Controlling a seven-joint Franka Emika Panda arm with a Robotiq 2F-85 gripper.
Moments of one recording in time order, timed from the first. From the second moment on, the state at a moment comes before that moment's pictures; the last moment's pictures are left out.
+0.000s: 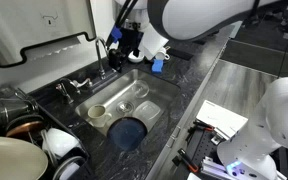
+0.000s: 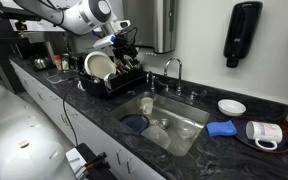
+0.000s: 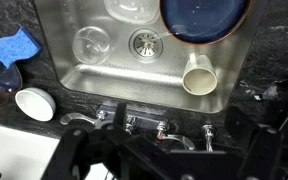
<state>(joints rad) 0.02 -0.35 0.38 -2.25 -0.23 2.15 0.42</state>
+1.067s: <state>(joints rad) 0.00 -0.29 0.37 -2.23 -0.33 2.13 0.72</state>
